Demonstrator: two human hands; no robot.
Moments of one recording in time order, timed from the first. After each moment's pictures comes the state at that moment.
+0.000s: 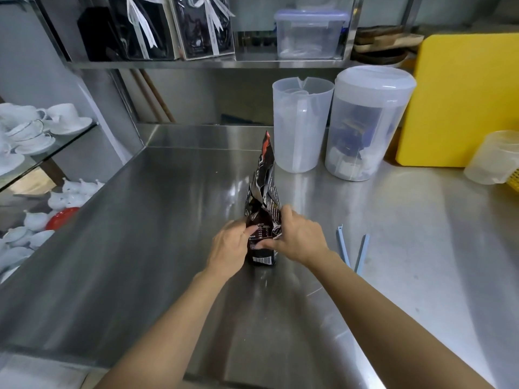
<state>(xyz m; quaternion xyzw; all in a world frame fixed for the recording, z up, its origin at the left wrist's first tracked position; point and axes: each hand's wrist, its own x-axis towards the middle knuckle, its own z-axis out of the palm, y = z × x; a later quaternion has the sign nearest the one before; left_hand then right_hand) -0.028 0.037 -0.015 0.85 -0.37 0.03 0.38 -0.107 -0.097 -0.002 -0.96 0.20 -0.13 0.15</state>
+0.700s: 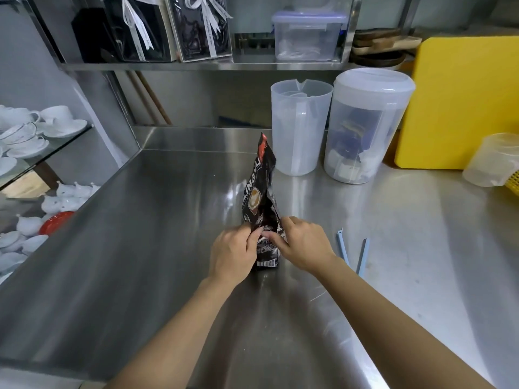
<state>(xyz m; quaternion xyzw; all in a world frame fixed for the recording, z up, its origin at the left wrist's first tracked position) -0.031 0.028 -0.018 0.85 -0.38 0.13 0.34 -0.108 -0.103 -0.008 -0.96 0.12 -0.23 0.08</state>
